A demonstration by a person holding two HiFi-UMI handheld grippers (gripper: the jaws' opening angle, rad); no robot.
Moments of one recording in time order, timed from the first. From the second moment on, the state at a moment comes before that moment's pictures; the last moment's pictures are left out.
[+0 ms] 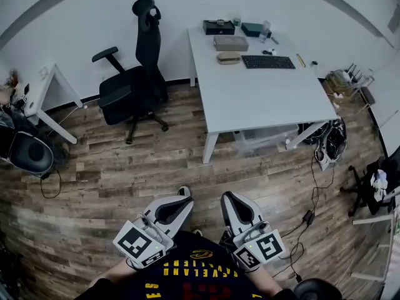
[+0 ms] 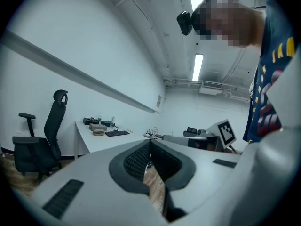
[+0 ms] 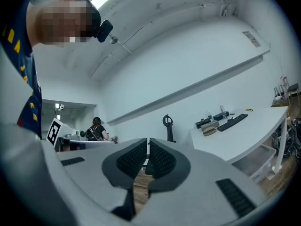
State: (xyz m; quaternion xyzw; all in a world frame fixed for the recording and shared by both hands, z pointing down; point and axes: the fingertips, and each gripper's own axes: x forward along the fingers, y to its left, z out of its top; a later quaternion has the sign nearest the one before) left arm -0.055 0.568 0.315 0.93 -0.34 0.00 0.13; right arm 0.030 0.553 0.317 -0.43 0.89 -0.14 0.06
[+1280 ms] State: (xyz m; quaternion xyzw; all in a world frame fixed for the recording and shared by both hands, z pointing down) left arm -0.078 0.274 0.339 0.93 -0.27 -0.07 0.23; right arm -0.004 0.271 0.339 -0.46 0.87 -0.18 -0.04
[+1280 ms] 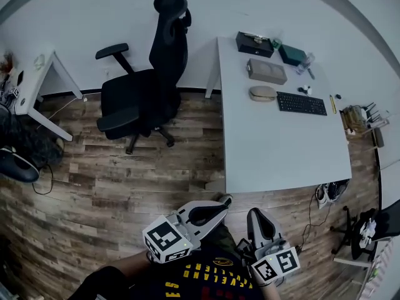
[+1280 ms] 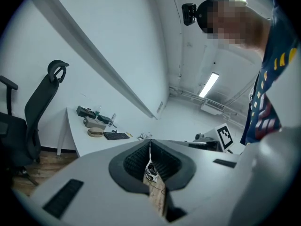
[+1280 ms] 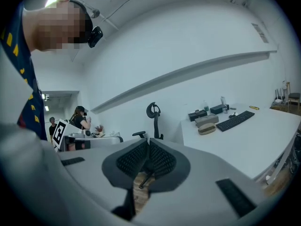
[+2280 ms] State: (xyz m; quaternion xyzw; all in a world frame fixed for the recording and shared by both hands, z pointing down) left arm 0.037 0.081 0.329 0.93 -0.33 0.02 0.18; right arm 0.114 0.059 0.340 -0.41 0.88 -0.23 0.07
